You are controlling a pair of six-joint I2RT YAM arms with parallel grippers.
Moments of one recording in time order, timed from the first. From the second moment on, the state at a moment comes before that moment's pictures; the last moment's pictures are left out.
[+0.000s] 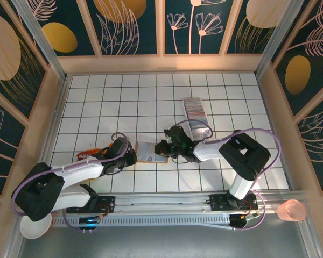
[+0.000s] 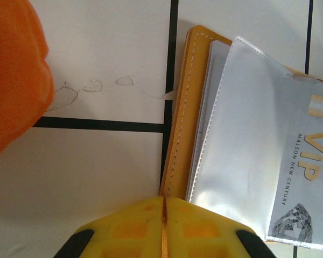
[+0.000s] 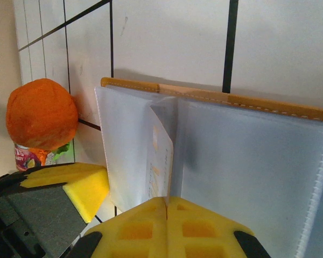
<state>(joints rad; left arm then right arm) -0.68 1.24 0.37 -0.08 0.03 -0.87 0.86 1.72 0.67 0.33 -0.34 1.02</state>
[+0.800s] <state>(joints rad) -0.68 1.23 0.36 -0.07 0.04 -0.87 0.86 1.78 0.77 0.29 -0.34 1.01</state>
